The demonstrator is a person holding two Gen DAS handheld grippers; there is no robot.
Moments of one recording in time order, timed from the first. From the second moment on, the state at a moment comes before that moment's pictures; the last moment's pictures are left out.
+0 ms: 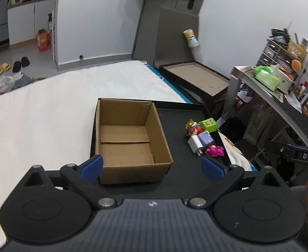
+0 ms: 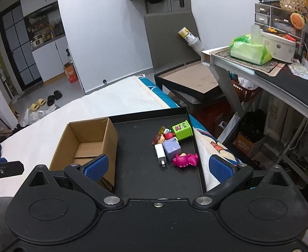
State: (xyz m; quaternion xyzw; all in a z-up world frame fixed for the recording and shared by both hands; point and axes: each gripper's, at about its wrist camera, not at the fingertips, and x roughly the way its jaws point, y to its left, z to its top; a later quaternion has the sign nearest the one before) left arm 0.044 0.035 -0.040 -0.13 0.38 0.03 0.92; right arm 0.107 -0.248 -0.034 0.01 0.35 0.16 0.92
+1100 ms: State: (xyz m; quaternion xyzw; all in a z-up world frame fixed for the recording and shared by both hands) left arm 0.124 0.109 -0.132 -0.21 0.47 0.10 0.85; right arm 0.265 -0.215 -0.118 -0.01 0.49 0.16 0.86
